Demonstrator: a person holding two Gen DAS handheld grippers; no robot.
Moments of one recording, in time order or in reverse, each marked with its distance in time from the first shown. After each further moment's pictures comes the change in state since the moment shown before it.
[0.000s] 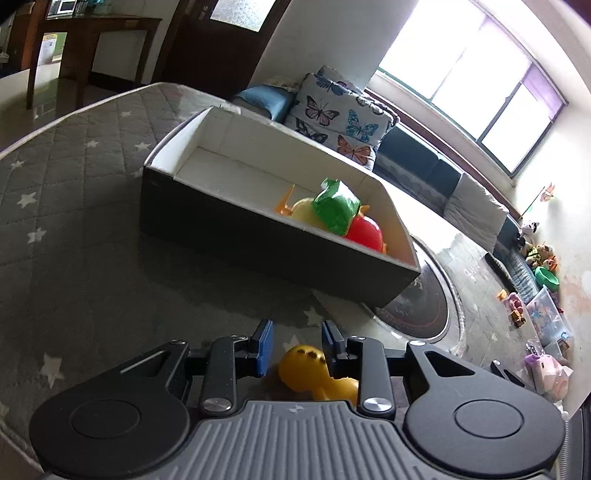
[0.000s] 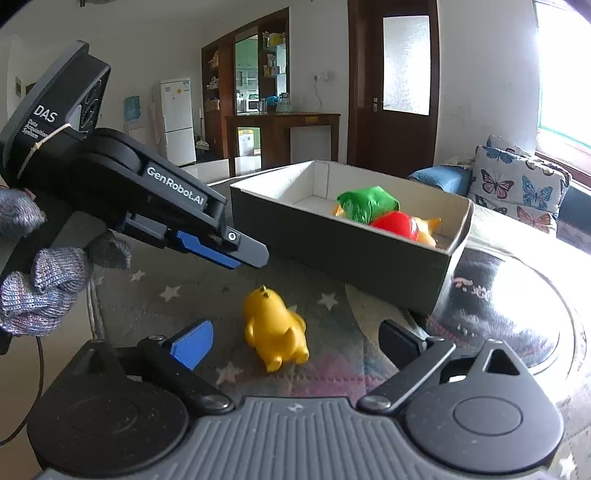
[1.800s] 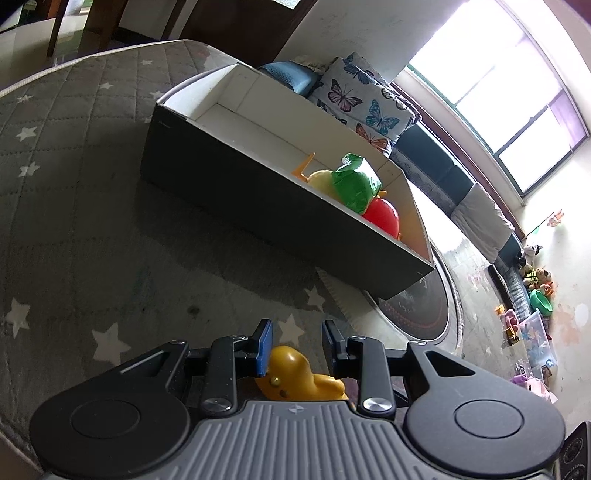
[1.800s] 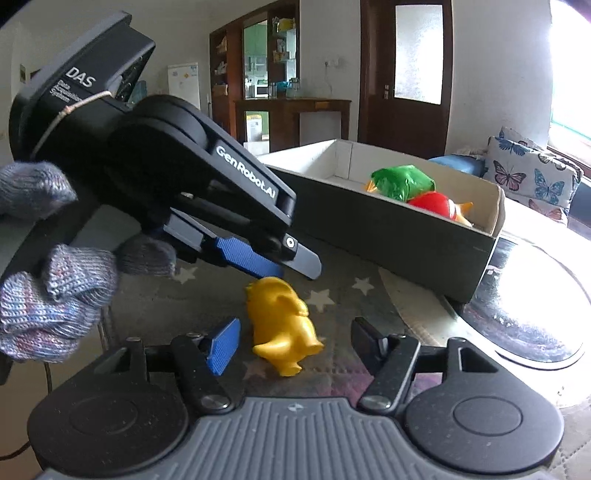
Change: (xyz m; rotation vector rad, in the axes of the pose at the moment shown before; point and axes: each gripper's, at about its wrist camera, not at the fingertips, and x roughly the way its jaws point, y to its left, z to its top) left arm 0.021 0.008 -0.005 -0.153 0.061 -0.013; right arm 0.024 0.025 -0.006 -0.028 0.052 0.023
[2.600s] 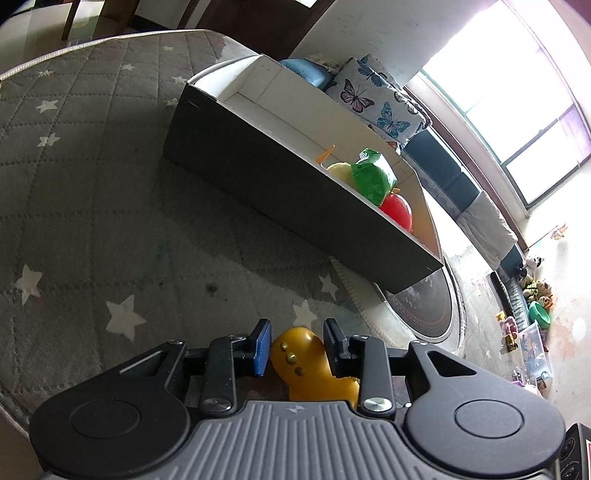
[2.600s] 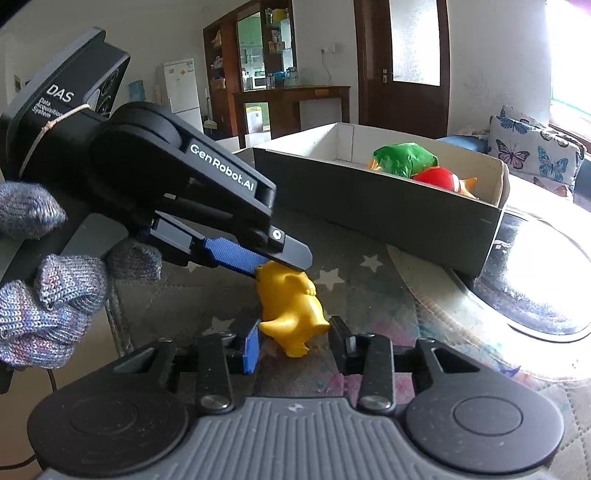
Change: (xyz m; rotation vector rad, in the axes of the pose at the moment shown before) left arm -0.003 0.012 -0.010 -0.058 0.007 -0.001; right arm 0.000 -0.002 -0.007 0.057 0.030 0.028
